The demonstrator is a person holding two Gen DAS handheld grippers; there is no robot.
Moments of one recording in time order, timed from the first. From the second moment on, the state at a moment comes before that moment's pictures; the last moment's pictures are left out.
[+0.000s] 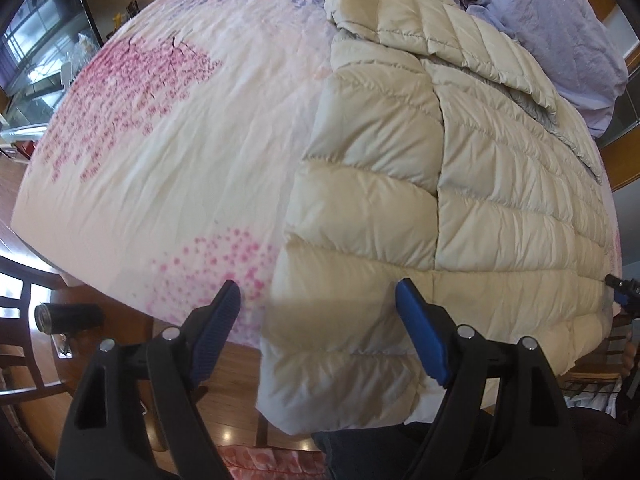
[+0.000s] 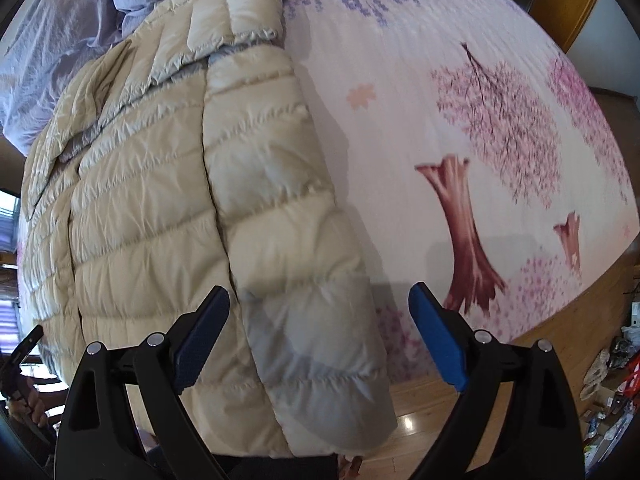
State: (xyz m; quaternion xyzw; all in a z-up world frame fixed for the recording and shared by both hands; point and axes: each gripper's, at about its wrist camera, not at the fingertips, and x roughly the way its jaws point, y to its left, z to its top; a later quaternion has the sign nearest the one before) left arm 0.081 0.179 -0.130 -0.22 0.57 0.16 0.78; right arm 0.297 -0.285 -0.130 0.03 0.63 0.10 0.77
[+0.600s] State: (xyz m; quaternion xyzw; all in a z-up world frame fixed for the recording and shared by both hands) left arm 0.043 0.160 -0.129 -0.26 0.56 0.11 0.78; right arm 0.246 -0.317 -0.137 0.07 0.66 0.22 0.72
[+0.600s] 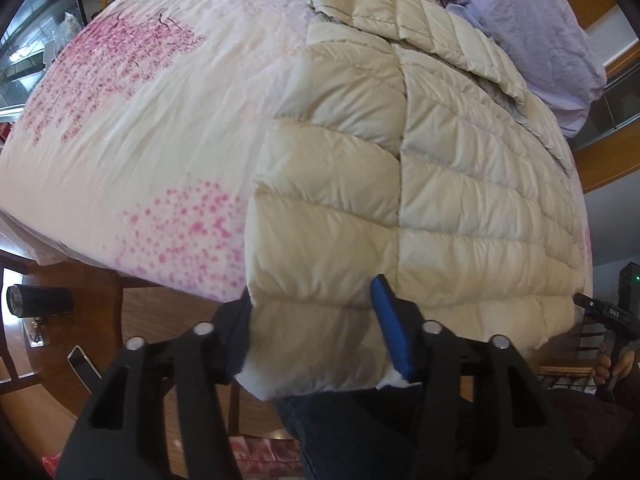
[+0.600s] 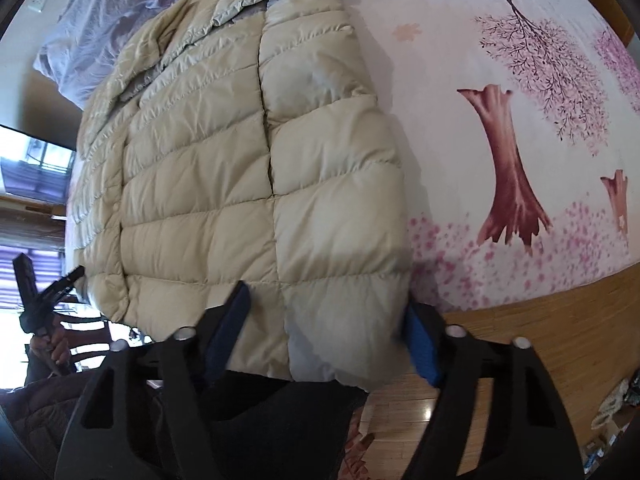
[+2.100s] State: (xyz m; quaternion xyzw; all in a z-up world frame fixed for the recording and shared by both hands) left arm 0.268 0.230 0.004 -0.16 0.43 0.19 0.86; right arm 0.452 -0.215 -0.013 0.00 0.46 0.18 0.87
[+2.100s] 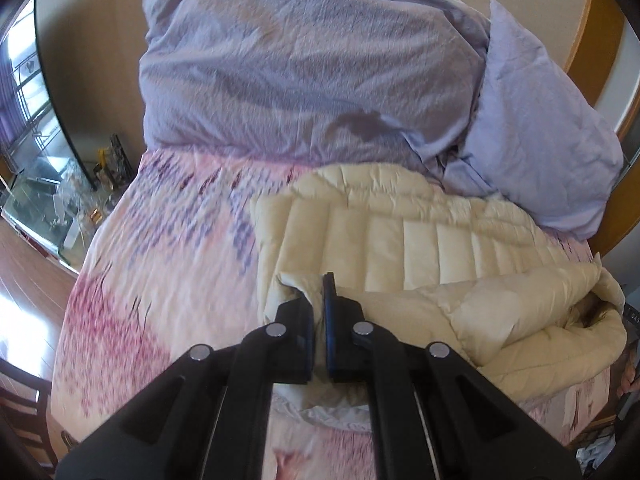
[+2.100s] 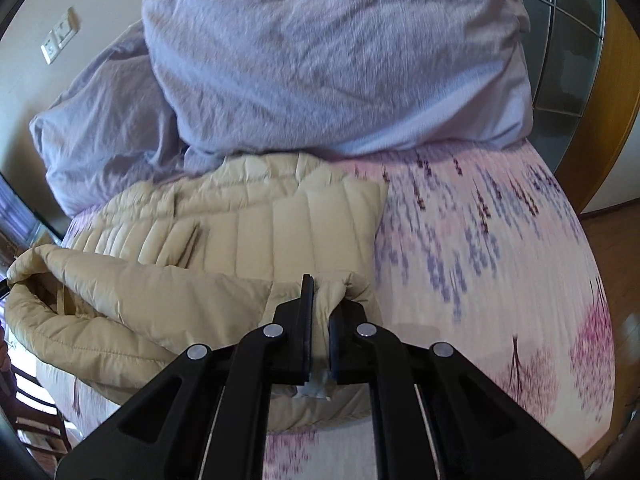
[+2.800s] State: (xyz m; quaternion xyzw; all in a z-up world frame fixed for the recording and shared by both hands) left arm 0.375 0.279 -0.029 -0.21 0.46 0.26 0.83; right arm 0.558 -0.182 -0.022 0.10 0.48 0.15 0.86
